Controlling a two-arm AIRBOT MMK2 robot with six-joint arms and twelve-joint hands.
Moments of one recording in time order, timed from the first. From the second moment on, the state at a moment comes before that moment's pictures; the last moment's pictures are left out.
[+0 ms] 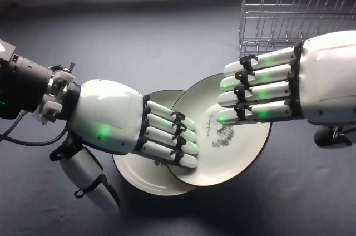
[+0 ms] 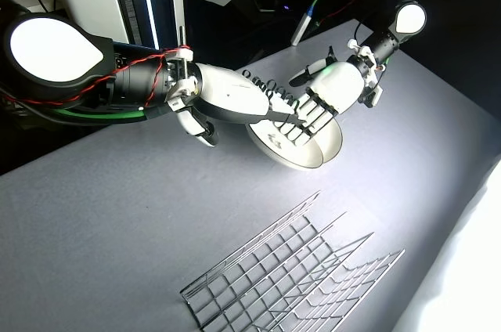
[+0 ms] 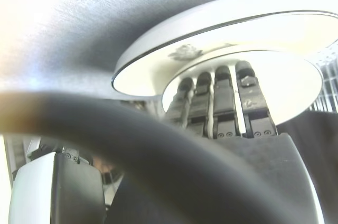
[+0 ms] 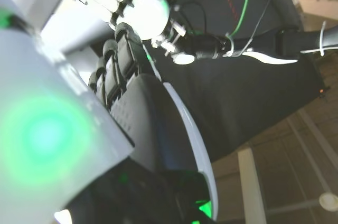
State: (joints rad) left arm 0.47 -1.24 1.57 1.81 -1.01 -0.11; right arm -0.38 -0.85 0.98 -1.28 0.57 -0.24
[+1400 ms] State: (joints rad) left arm 0.46 -1.26 1.61 1.83 -1.04 -0.11; right arm -0.42 -1.11 1.15 -1.26 0.49 -0.24
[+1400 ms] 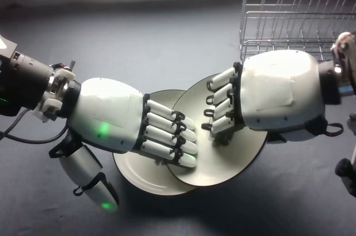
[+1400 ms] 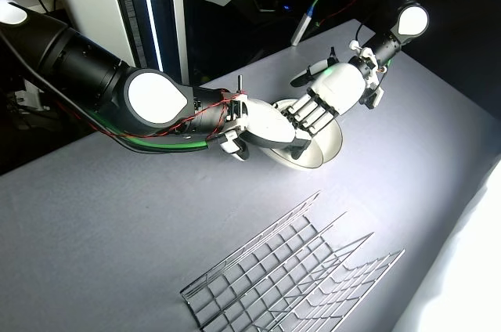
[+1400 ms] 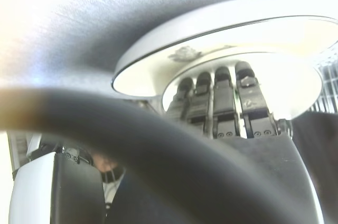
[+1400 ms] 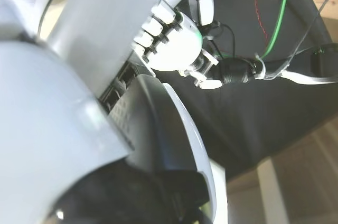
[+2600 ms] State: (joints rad) left arm 0.28 -0.96 1.55 1.94 -1.06 -0.13; right arm -0.28 -1.11 1.10 -1.06 0.48 -0.24
